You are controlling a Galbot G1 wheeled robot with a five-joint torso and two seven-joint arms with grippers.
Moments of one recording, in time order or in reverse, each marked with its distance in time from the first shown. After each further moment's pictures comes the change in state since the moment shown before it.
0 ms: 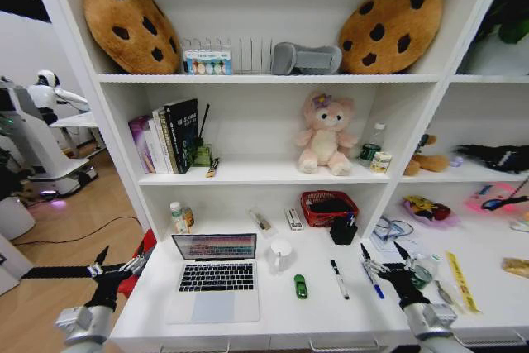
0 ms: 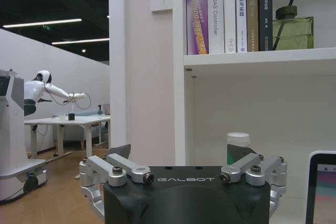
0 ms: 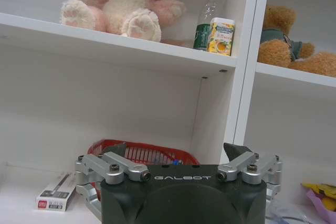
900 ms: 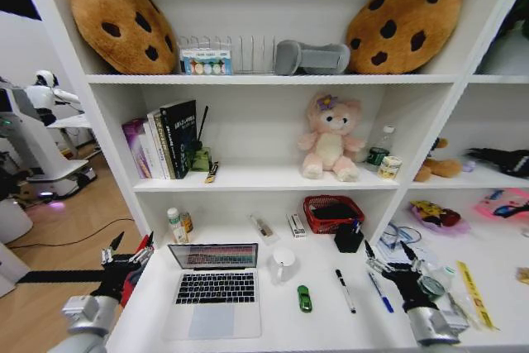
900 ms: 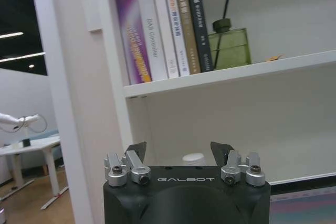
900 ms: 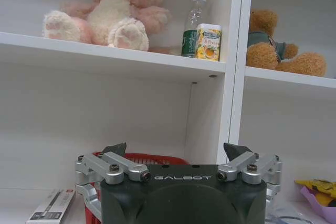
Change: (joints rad) left arm 0.086 0.220 0.021 -0.149 0.018 0.067 -0.020; right arm -0.027 0.061 0.028 0.035 0.022 0.007 0.017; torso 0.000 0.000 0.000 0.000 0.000
